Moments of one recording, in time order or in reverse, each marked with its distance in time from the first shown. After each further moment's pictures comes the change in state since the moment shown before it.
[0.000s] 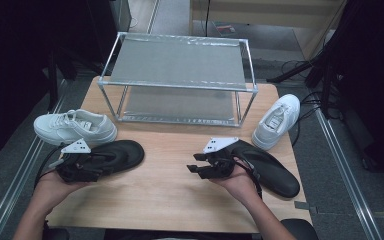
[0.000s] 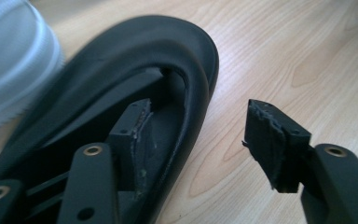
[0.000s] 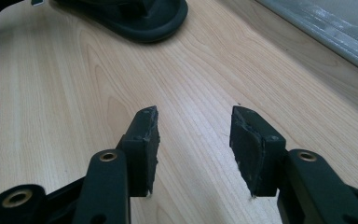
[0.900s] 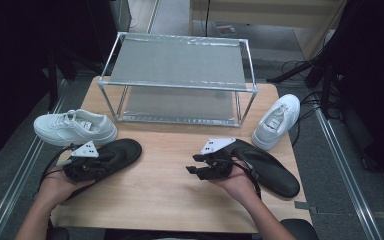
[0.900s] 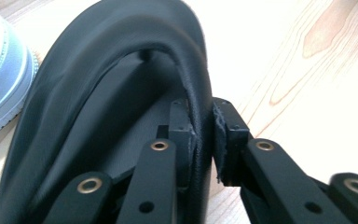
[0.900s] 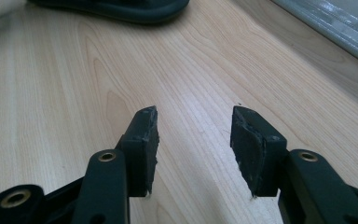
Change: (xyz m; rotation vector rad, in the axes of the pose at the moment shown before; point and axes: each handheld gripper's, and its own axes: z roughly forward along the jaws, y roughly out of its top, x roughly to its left) left arm -0.002 0.004 0.009 0.042 -0.017 0.095; right arm 0.001 0.000 0.005 0.023 0.002 -0.012
